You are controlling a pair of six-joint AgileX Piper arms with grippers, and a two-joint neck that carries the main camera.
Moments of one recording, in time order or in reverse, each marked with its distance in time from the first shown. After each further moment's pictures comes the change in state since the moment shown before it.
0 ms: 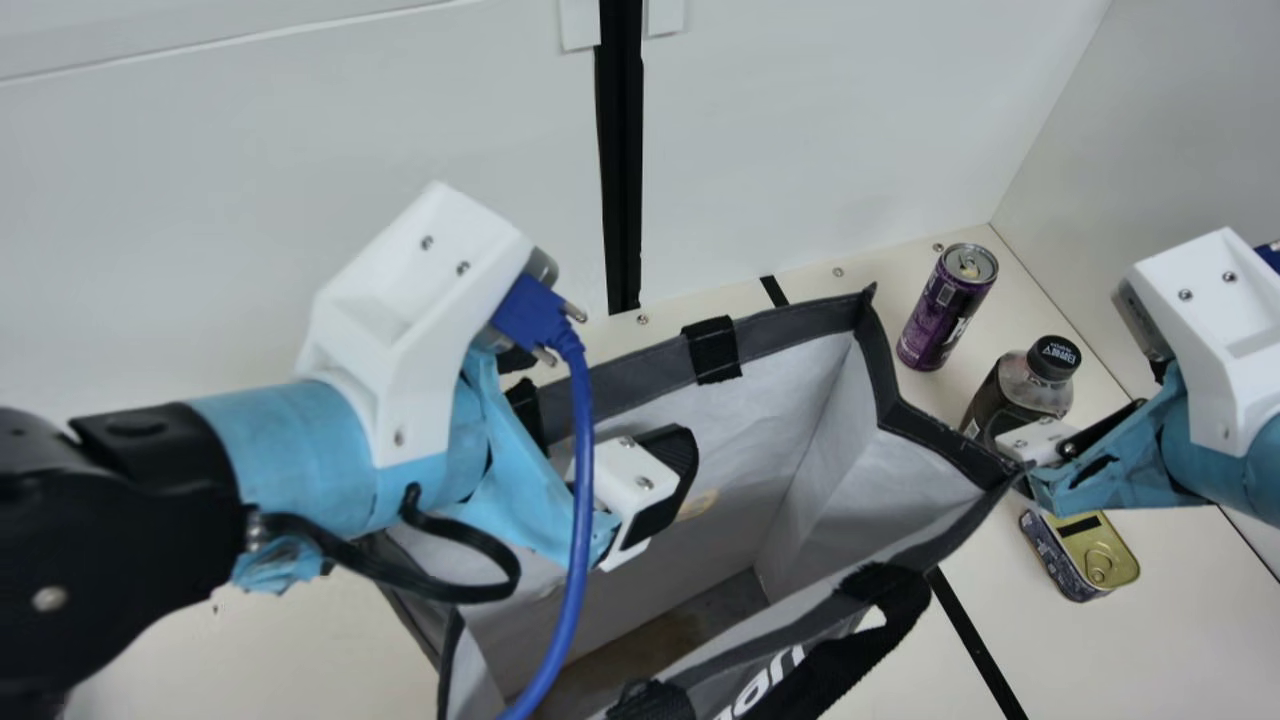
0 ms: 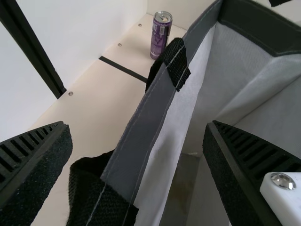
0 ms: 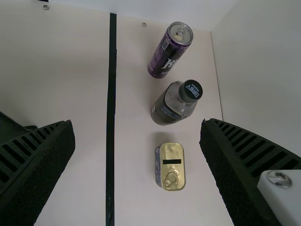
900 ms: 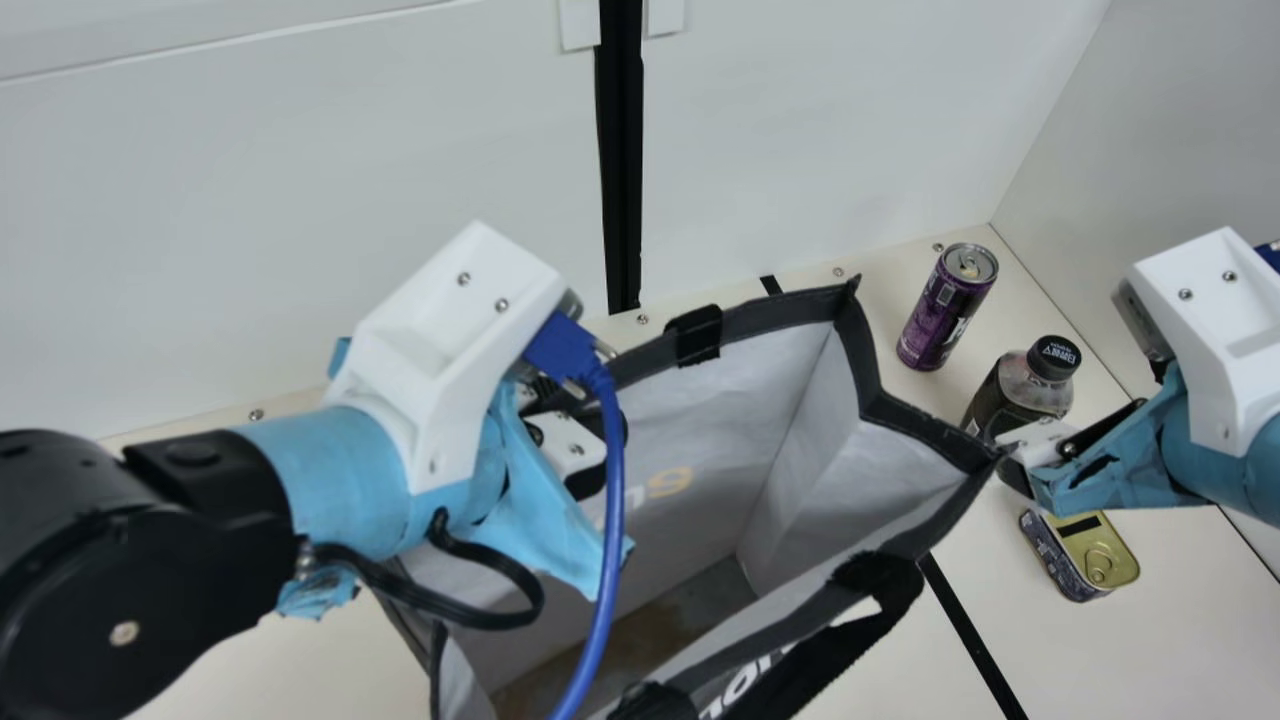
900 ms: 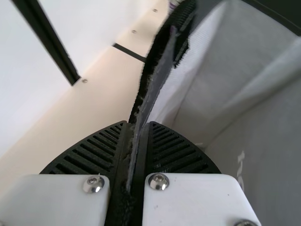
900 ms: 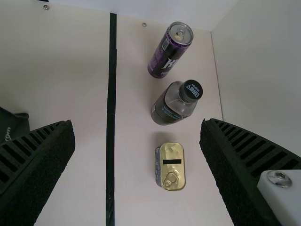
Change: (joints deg) left arm -2.7 -1.2 1.7 8.8 0.0 -4.5; right arm 0.0 0.0 0.0 0.0 0.0 0.0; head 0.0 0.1
